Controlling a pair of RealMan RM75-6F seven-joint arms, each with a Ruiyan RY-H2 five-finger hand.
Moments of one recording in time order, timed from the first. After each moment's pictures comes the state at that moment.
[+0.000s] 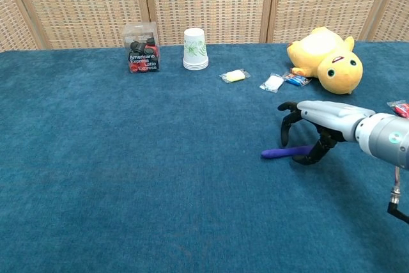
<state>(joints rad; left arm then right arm) -0.13 -1.11 -0.04 -1.87 1.36 1.40 0.37 0.67 -1.64 0.18 -1.41 -0.96 0.89 -0.35</state>
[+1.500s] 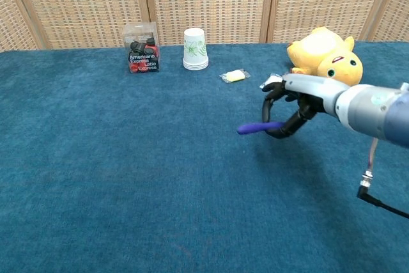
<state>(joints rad) -0.23 -1.07 -0.07 -1.84 1.37 1.30 0.36 0.73 -1.60 0.31 -1.61 -0.72 0.89 -0.30</state>
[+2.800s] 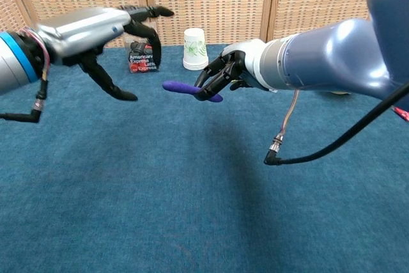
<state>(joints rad) -0.74 -1.50 -0.17 -1.36 1.65 1.07 0.05 1.06 -1.66 0.50 -1.65 -0.15 0.96 -0.33</state>
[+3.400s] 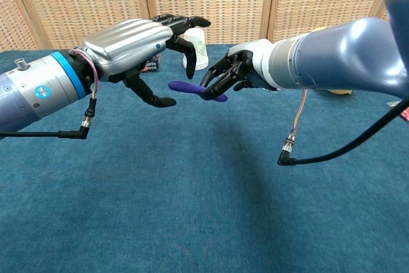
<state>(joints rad) -0.81 -1.66 -0.17 -1.26 1.64 1.11 0.16 1.04 -1.63 0.48 -1.65 -0.17 0.91 -0.28</state>
